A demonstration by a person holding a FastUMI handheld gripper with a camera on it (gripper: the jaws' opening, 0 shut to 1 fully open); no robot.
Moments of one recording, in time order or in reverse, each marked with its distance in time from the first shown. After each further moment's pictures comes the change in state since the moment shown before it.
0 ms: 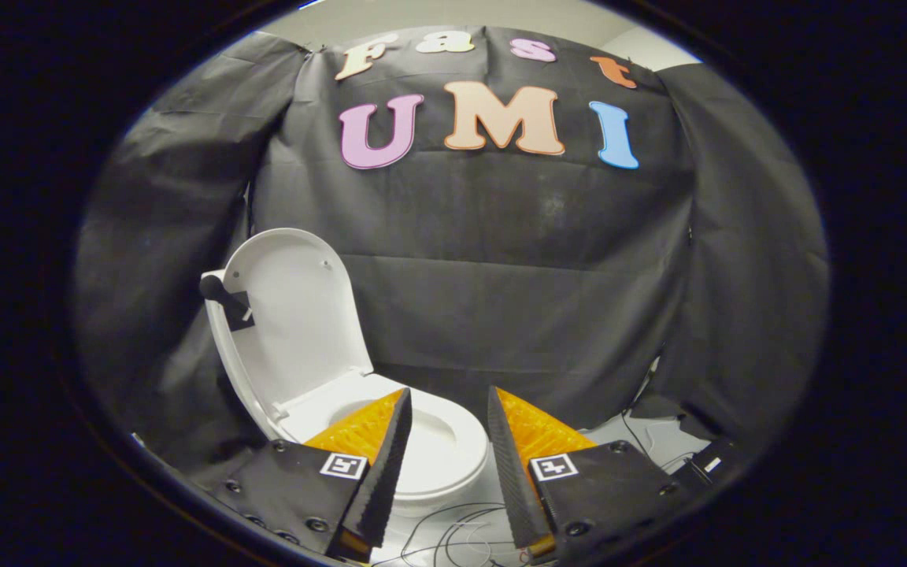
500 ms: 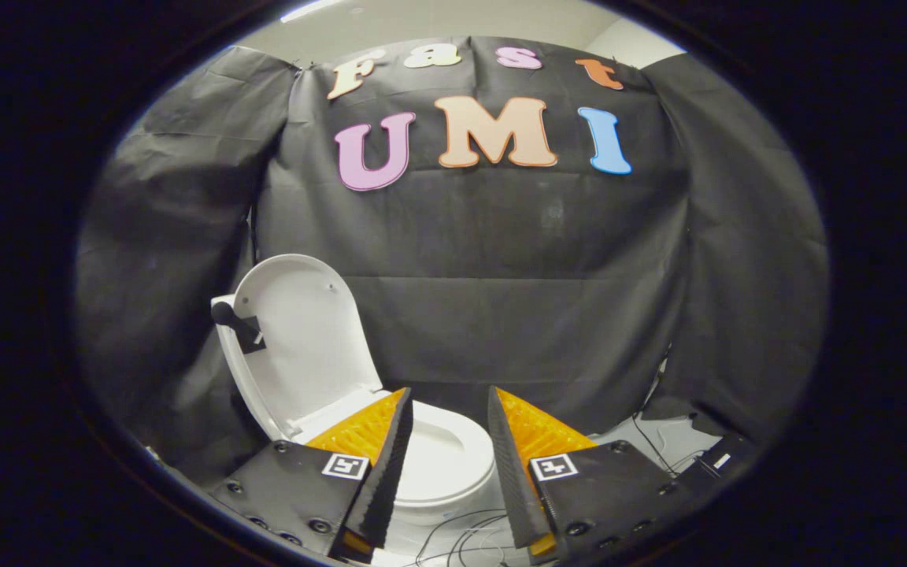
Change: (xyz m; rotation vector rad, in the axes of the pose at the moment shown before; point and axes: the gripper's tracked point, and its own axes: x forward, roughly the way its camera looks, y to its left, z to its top) arm -0.012 0.006 0.024 0.043 -0.070 0.041
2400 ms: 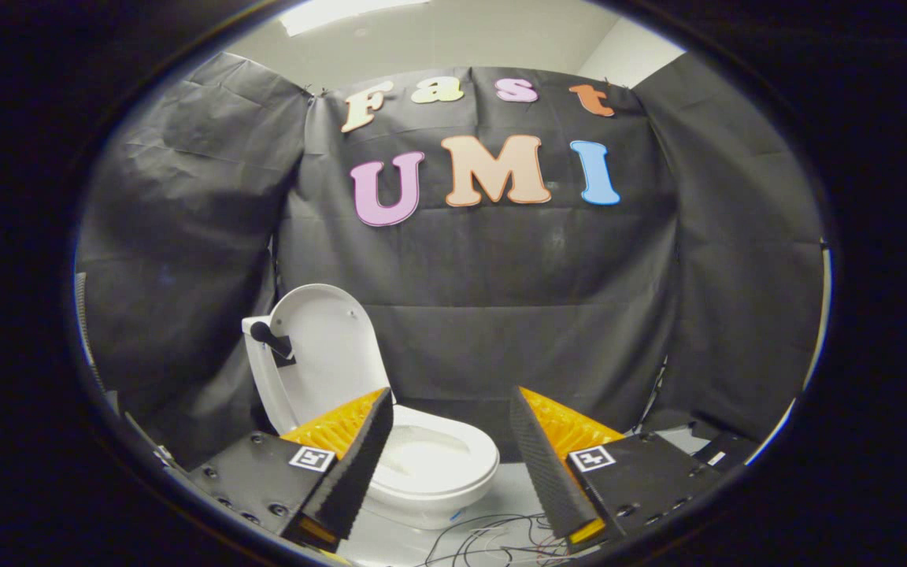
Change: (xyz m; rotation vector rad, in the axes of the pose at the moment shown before) arm -0.083 0.005 0.006 0.015 -0.107 0.009
